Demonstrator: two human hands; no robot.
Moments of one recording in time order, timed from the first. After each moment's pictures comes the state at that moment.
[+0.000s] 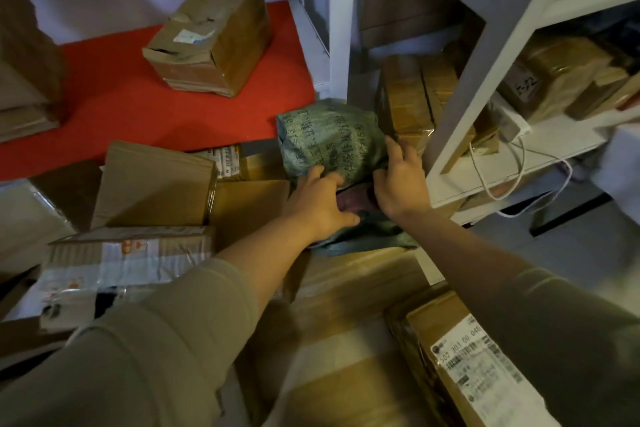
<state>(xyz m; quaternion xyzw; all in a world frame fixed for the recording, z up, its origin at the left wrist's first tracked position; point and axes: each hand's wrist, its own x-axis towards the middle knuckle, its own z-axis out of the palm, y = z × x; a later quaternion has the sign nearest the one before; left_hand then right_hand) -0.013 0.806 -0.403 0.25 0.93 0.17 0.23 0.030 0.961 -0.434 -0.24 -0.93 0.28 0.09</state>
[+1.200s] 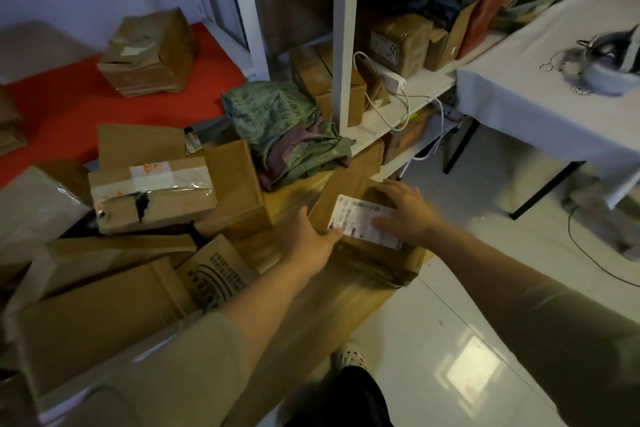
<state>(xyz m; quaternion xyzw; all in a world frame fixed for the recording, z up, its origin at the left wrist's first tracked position) 0.198 0.704 -0.410 0.13 0.84 0.40 0.35 0.303 0.878 -0.404 -0.32 -0.91 0.25 -0.08</state>
